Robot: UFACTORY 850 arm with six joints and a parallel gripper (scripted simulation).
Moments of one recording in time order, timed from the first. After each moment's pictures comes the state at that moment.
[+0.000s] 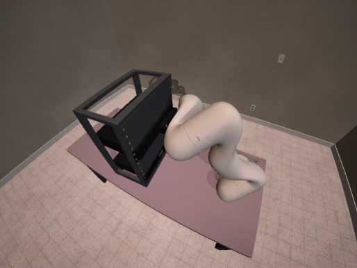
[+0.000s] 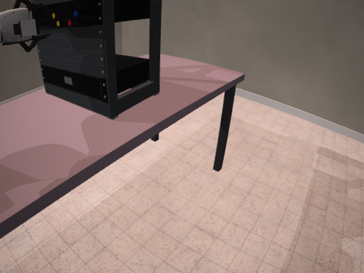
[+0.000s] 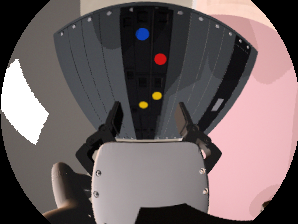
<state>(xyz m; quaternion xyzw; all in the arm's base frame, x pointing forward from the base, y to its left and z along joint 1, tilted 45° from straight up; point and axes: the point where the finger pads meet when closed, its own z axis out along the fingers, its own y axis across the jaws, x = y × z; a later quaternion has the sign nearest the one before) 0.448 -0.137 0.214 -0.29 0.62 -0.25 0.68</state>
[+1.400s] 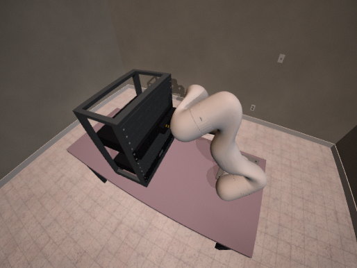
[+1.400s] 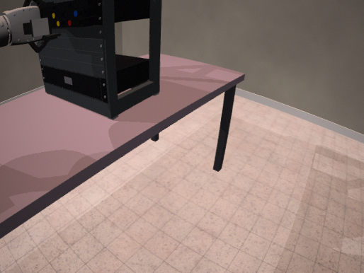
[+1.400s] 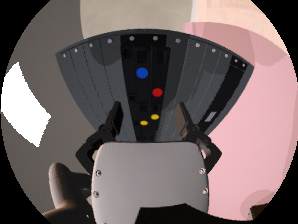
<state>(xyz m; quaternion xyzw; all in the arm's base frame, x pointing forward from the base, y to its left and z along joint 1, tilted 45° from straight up) 0.459 -0.181 0.170 -0.29 0.62 -0.25 0.68</state>
